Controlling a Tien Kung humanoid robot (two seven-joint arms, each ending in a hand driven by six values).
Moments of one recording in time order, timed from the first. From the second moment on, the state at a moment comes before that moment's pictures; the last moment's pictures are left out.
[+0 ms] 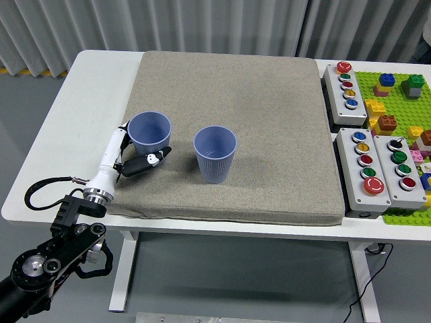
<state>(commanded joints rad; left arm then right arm) -0.26 0.21 -0.94 -1.16 1.19 0.38 -0.31 0.14 -0.07 1.94 0.24 -1.72 -0.15 -0.37</state>
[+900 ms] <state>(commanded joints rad) -0.26 0.21 -0.96 -1.15 1.21 0.32 -0.31 0.14 -0.06 1.94 0.24 -1.72 -0.15 -0.37</state>
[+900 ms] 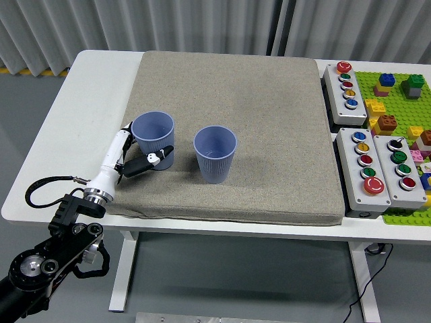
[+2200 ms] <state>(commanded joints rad) -0.14 0.27 -1.13 -1.44 1.15 0.25 -0.29 0.13 -0.06 1.95 0.24 -1.75 -0.14 -0.37</state>
